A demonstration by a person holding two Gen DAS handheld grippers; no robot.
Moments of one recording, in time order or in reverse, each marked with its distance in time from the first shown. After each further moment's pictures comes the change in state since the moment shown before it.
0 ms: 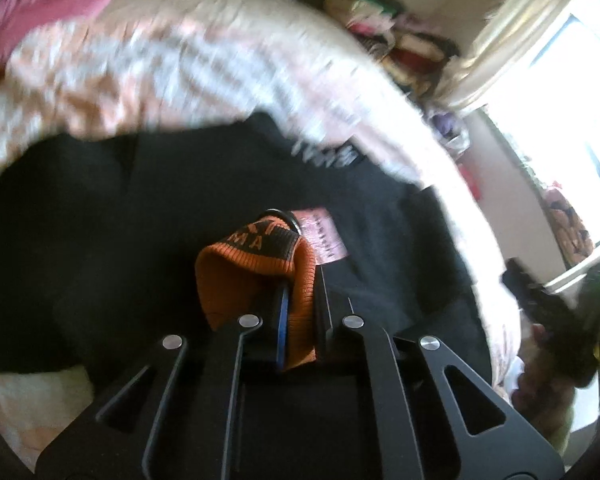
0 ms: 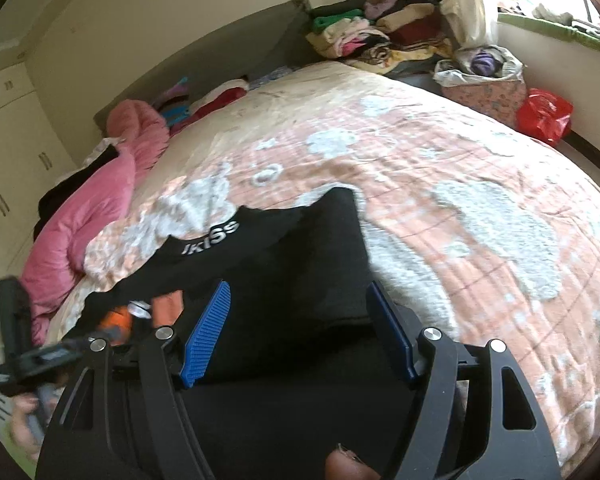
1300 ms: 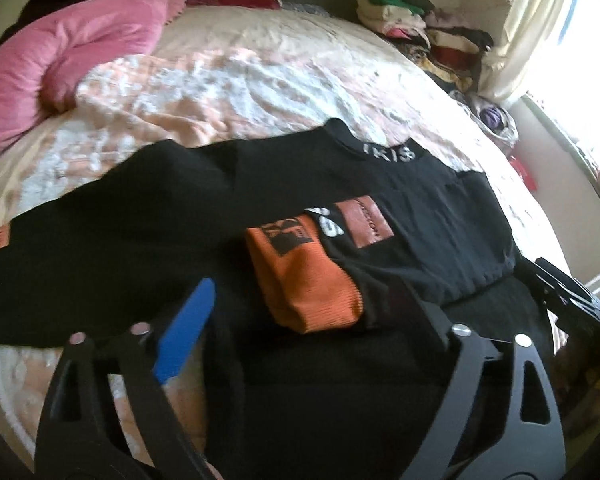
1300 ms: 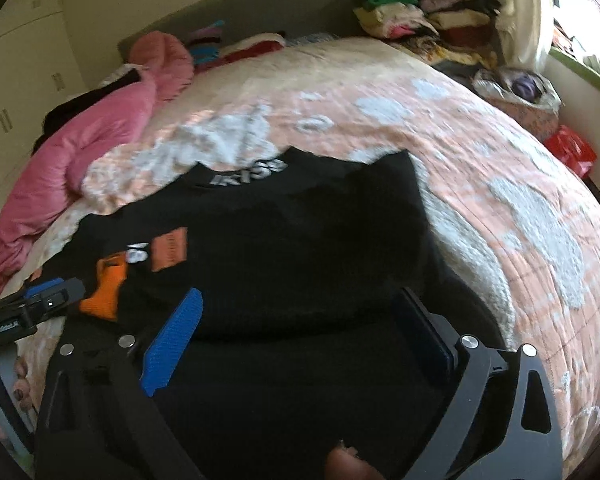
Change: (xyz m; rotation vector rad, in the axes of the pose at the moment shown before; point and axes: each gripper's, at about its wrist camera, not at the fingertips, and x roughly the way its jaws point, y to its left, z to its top) left arm -0.034 0.018 -0.025 0.054 -0.035 0.273; right arm 0.026 0.073 -0.030 -0.245 0.125 -0.005
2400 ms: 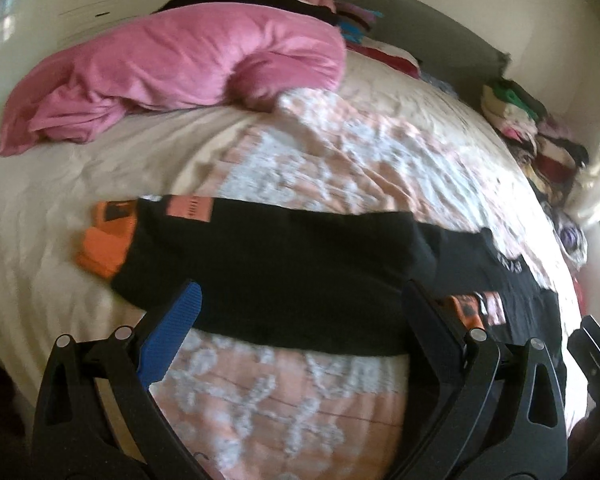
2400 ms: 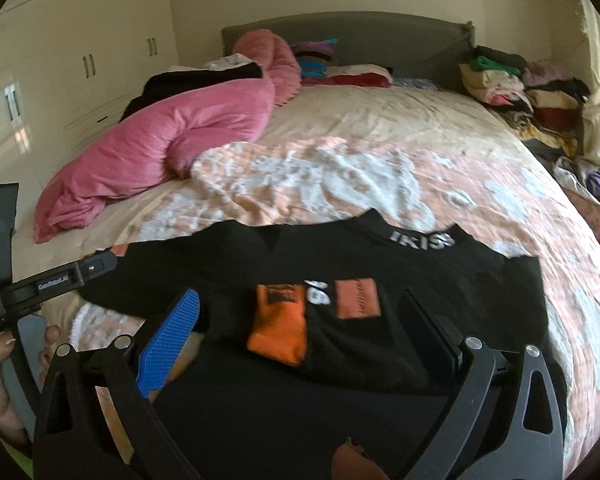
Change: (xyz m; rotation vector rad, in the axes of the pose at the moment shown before) left arm -0.087 0.147 -0.014 -0.370 -0.179 0.270; right arm -0.022 0.164 0.023 -0.283 -0.075 0.177
